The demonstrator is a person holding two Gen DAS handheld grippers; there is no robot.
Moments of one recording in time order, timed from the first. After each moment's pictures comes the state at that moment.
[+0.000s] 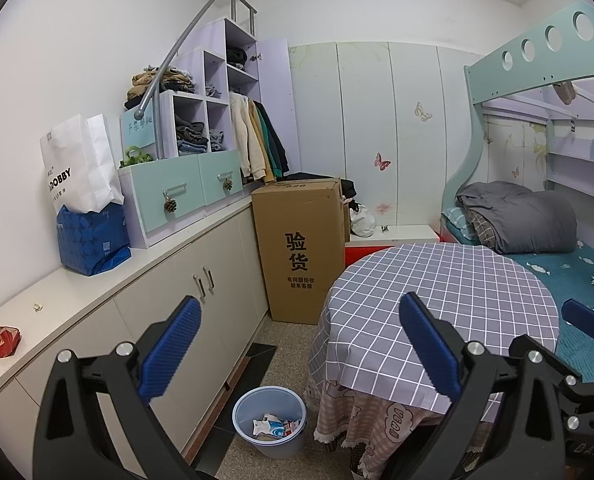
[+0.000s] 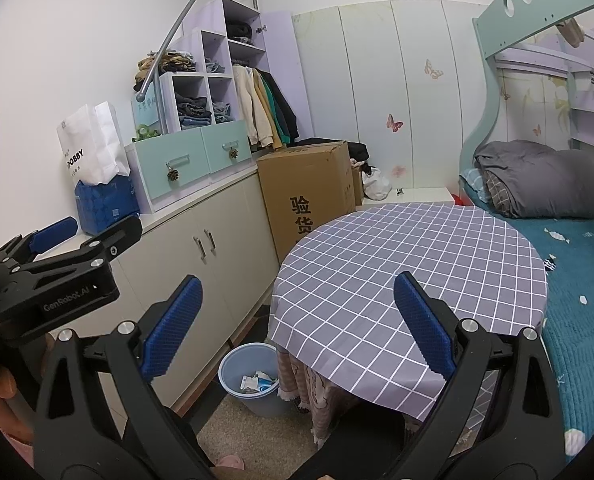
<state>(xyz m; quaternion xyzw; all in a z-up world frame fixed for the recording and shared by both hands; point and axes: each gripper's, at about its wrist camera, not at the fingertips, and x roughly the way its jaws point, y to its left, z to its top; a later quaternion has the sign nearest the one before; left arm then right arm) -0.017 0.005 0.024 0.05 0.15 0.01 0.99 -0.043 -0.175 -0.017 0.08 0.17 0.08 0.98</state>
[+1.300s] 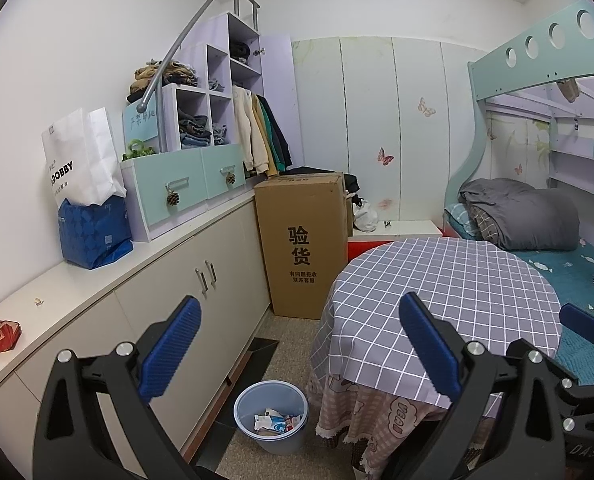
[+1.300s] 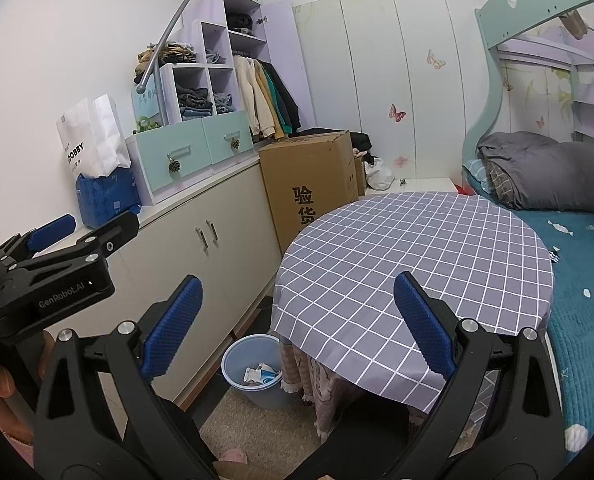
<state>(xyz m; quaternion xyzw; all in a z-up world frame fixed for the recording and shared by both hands) -0.015 0.012 0.016 0.05 0.16 0.01 0.99 -0.038 -0.175 -0.024 0.08 0.19 0.09 0.98</state>
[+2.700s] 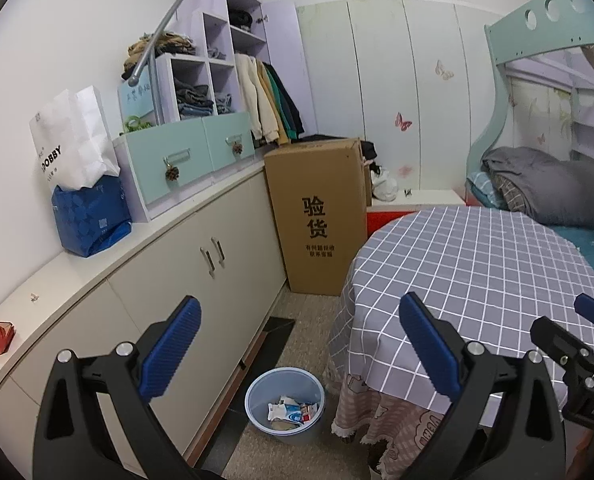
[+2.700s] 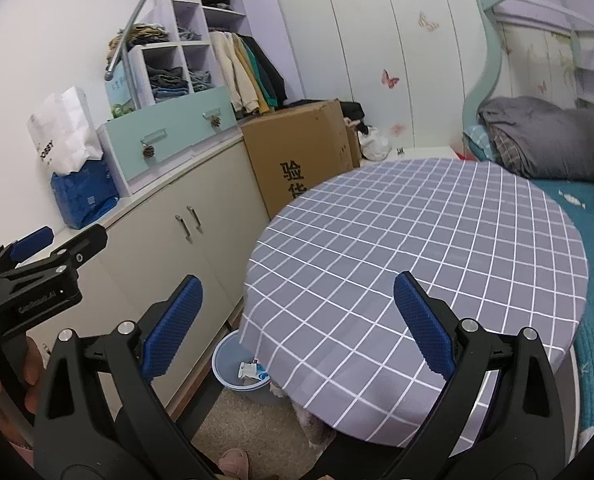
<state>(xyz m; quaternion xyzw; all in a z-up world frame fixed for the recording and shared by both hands) 0.079 0.003 -0.028 0.07 0.22 0.05 0.97 0.066 -0.206 -0.078 0.11 0.24 0.09 0.96</state>
